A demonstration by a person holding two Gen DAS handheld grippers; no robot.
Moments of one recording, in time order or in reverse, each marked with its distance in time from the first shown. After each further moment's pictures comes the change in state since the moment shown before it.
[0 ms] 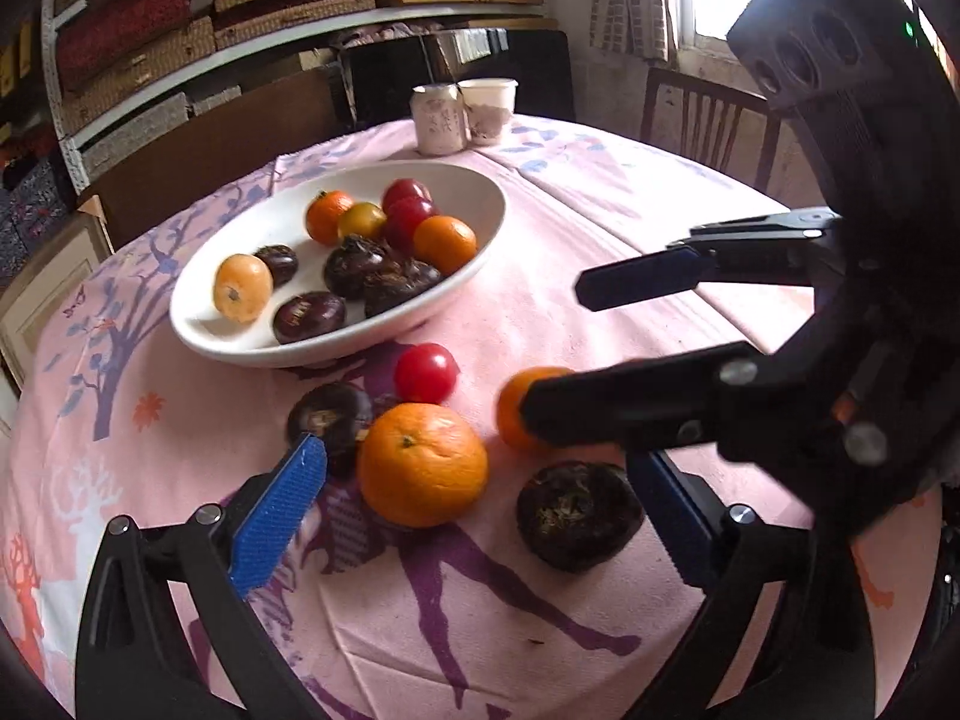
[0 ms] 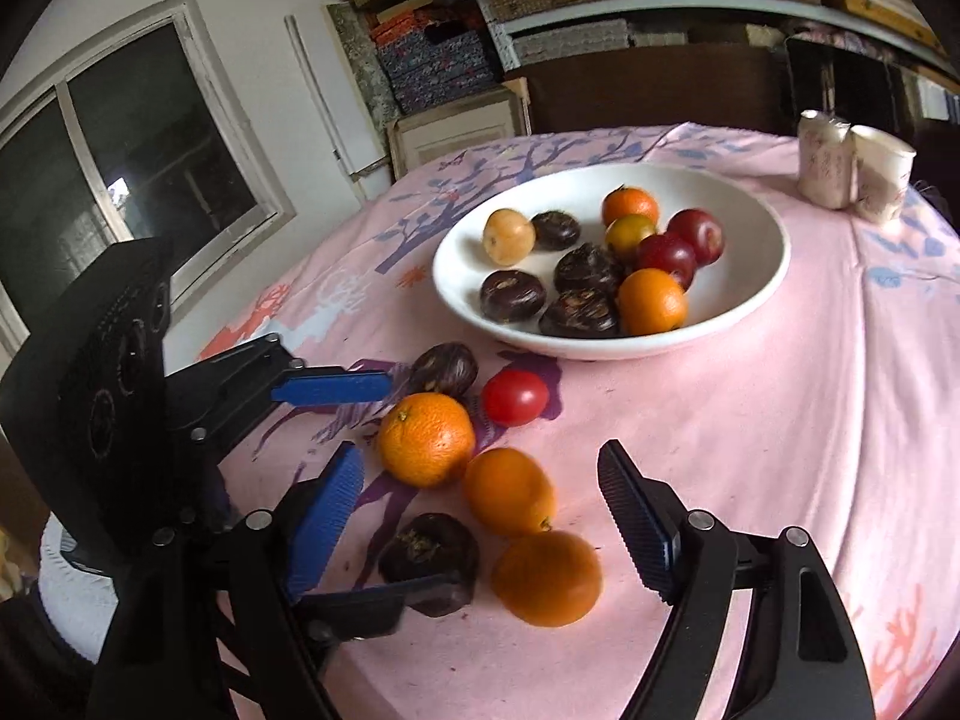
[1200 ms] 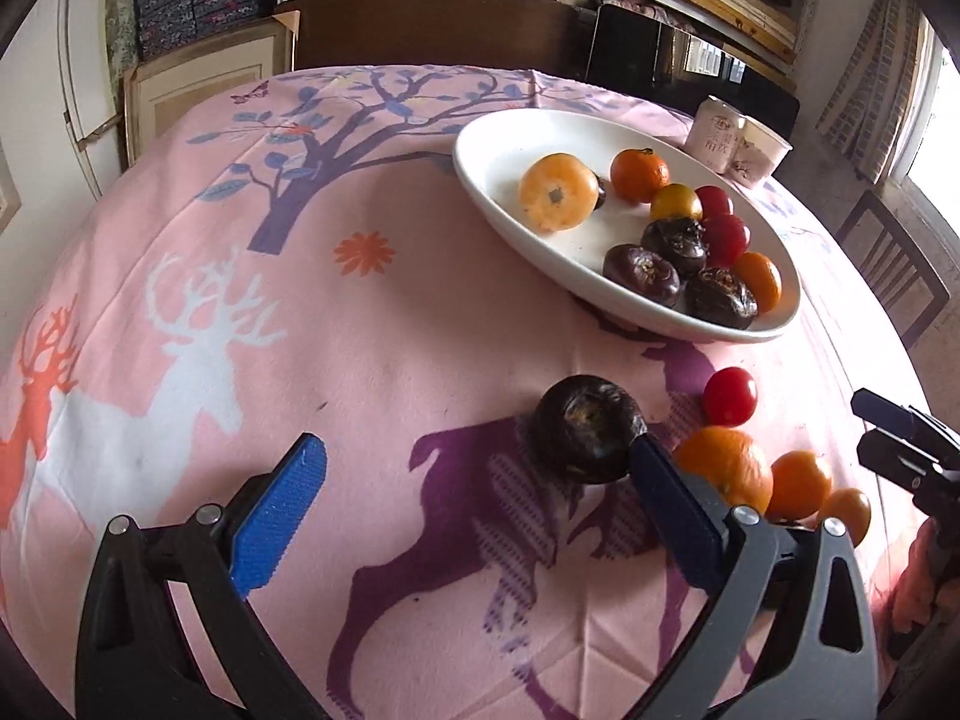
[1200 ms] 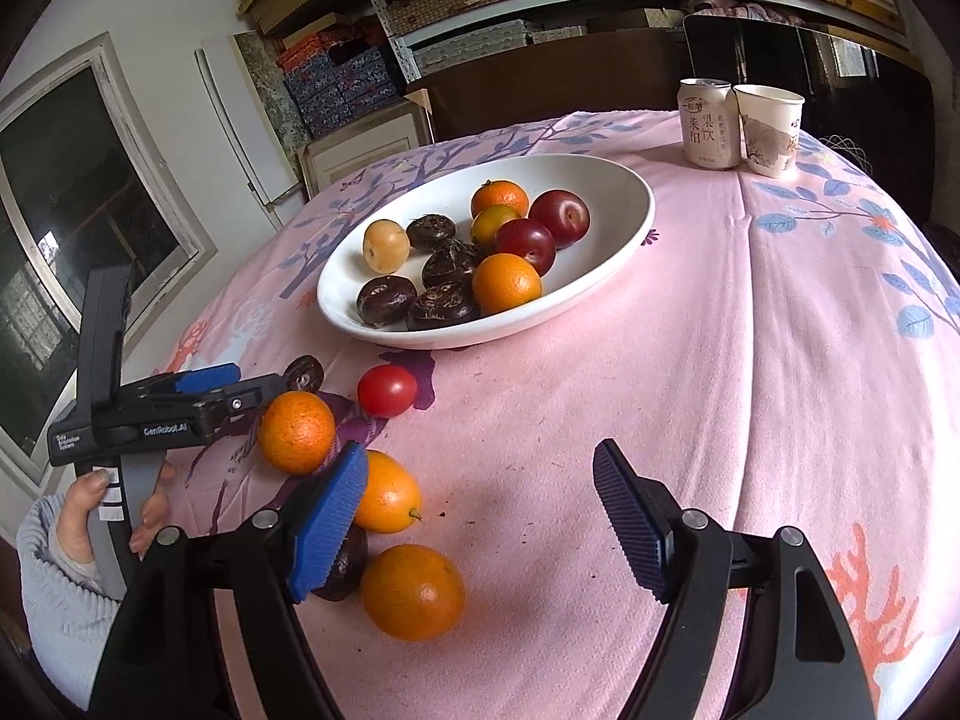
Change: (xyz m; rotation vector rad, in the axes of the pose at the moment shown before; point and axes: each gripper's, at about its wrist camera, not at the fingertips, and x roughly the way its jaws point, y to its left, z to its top) left arm 0.005 0.112 -0.029 -0.499 0.145 0.204; right arm -0.002 -0.029 -0.010 0.106 0.013 -0.117
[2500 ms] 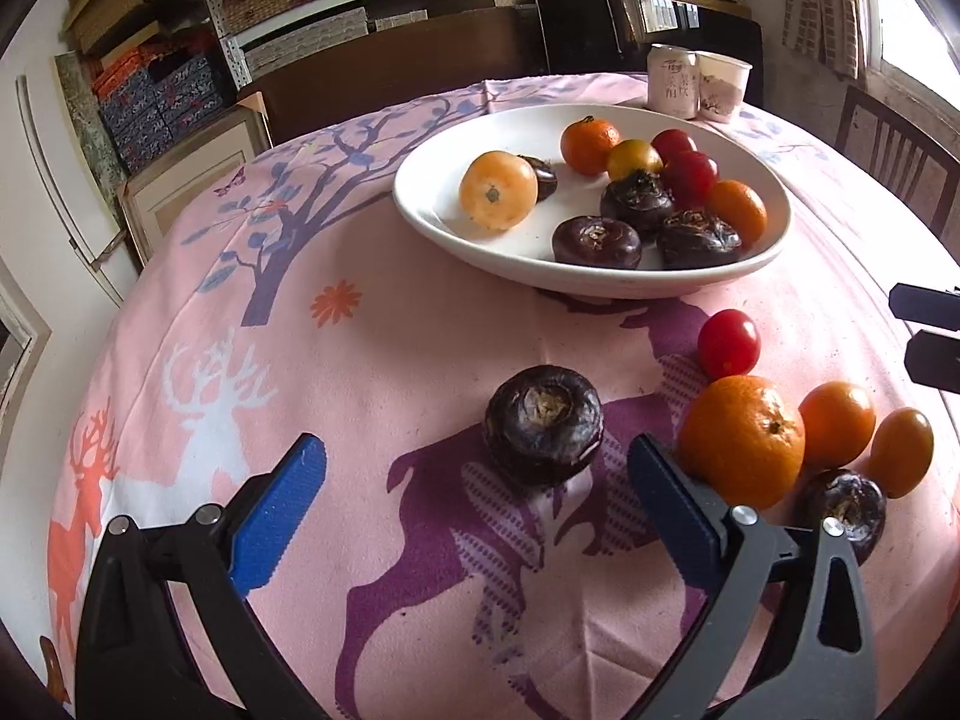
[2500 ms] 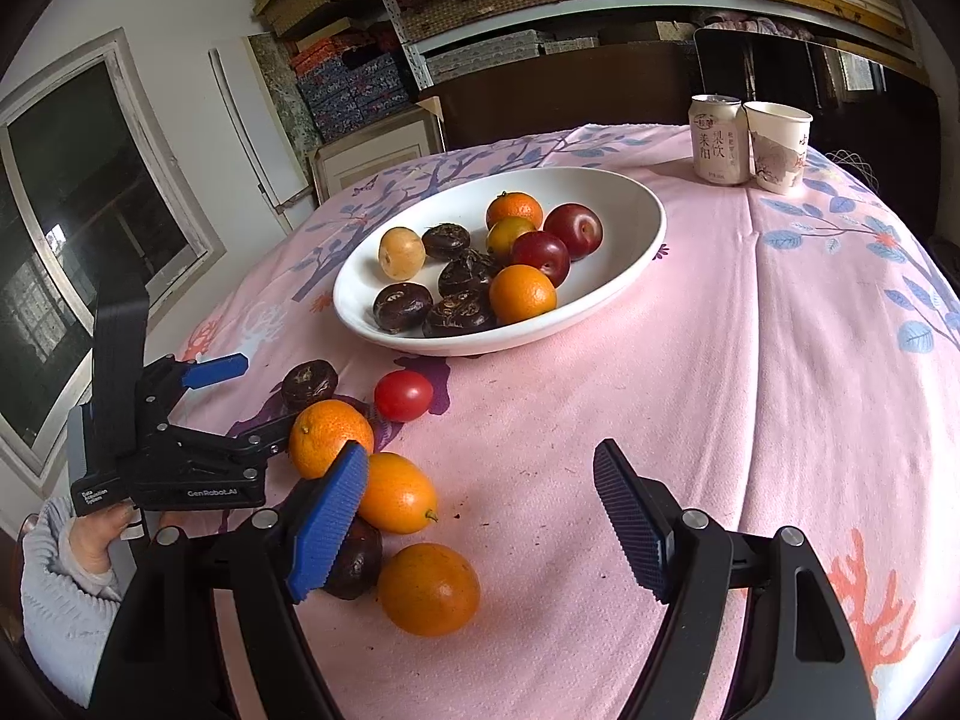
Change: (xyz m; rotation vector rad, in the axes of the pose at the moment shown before) left arm 0.007 -0.041 -0.004 0.258 -0.058 0.136; right arm -0.006 0.004 0.001 -0.020 -0.020 0.010
